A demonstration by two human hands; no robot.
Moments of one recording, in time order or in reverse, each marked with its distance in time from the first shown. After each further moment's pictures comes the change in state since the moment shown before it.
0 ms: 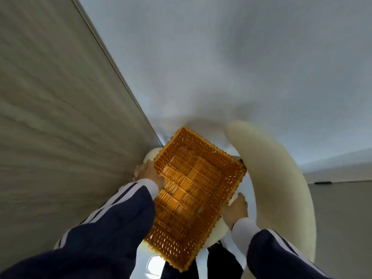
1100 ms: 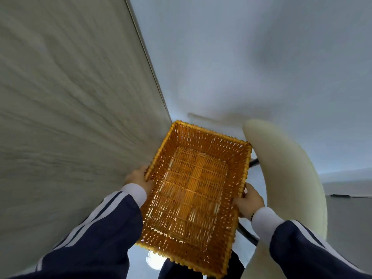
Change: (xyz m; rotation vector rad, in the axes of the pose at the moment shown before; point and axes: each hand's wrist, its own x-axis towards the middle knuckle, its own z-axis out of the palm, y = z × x) left_hand -0.070 -0.073 -0.038 -0.155 0.083 -0.055; right_hand -0.023 -0.026 -0.016 -0.227 -0.135 -0.137
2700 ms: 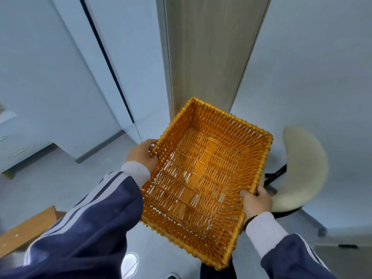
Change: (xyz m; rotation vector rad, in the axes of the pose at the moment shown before) left_hand -0.359 -0.197 0.013 -0.449 0.556 -0.028; right_hand -0.278 0.144 0.076 0.342 0.111 -0.430
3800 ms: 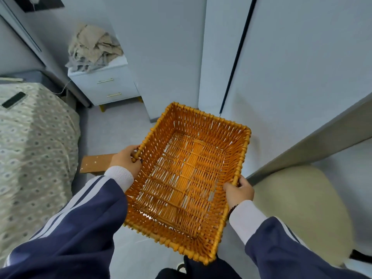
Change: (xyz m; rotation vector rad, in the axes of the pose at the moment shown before) left_hand -0.008 -0.253 -0.136 -0.115 0.226 -0.678; right_hand -0.073 -0.003 0.288 -0.373 -0.539 0.000
